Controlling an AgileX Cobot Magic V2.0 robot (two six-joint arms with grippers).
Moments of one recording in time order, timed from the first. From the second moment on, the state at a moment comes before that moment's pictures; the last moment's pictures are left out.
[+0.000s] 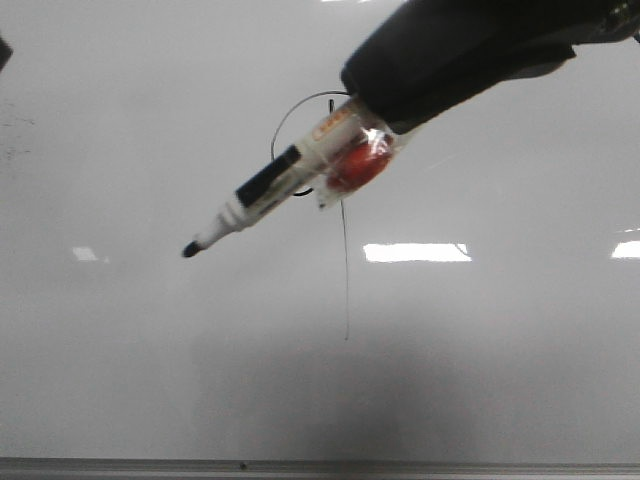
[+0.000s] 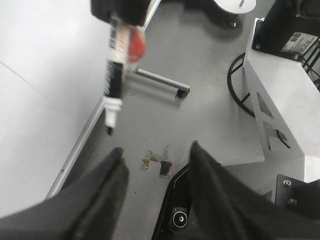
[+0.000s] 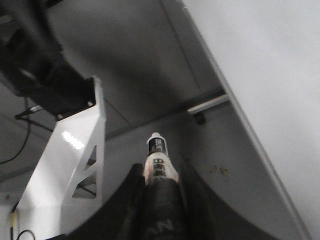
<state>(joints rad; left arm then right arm) -0.55 0.88 -0.80 -0.71 0.97 0.93 0.33 1.32 -0.90 1.14 1.11 -1.31</state>
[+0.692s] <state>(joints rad) -0.65 0.94 -0.84 -0.72 0.98 0.97 0.57 1.32 -1.05 1.14 1.11 -1.25</state>
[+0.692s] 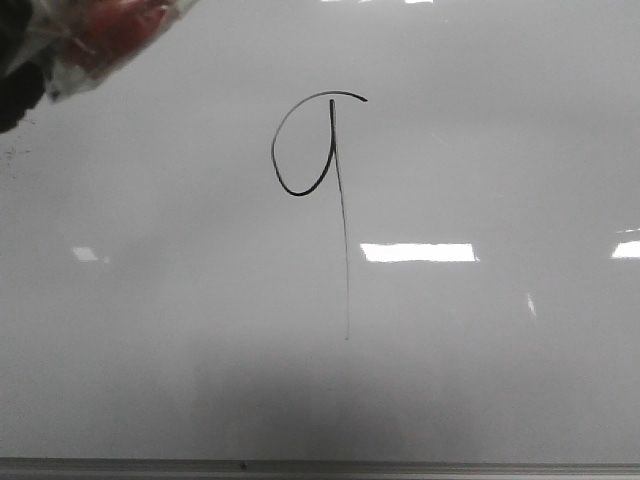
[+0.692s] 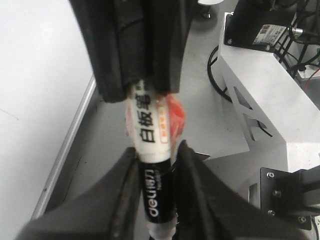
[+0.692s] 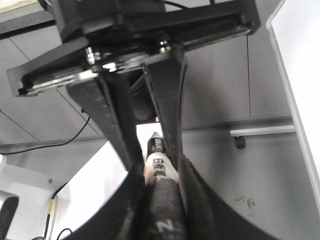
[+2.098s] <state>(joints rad) -0.15 1.10 -0.66 -0.21 0.41 0.21 0.27 0.39 -0.47 0.98 0.67 -0.92</state>
